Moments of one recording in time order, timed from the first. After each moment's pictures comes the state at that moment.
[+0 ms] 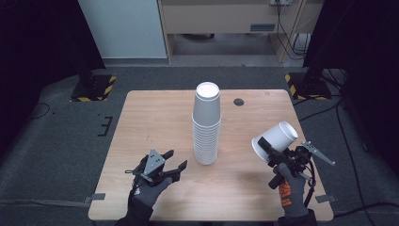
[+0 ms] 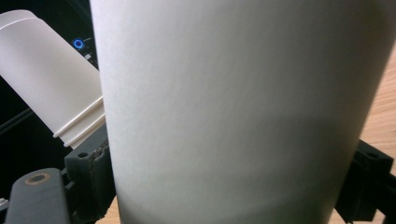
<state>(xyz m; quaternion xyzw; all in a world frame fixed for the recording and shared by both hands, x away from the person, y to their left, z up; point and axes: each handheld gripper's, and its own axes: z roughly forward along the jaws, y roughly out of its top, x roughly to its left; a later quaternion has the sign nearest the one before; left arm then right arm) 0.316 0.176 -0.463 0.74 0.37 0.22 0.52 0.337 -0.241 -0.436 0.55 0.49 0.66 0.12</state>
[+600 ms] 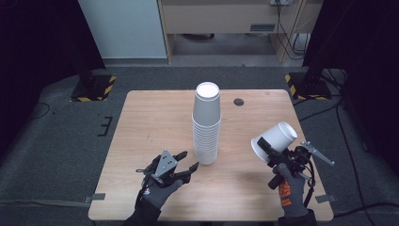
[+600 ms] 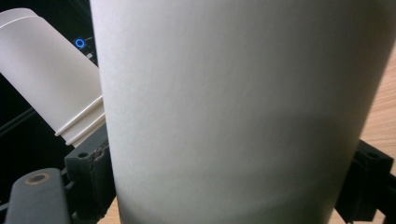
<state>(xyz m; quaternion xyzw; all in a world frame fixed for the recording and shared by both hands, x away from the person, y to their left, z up) 0.314 0.144 -0.456 0.76 0.32 0.21 0.53 0.337 -0.240 -0.437 0.55 0.49 0.66 0.11</state>
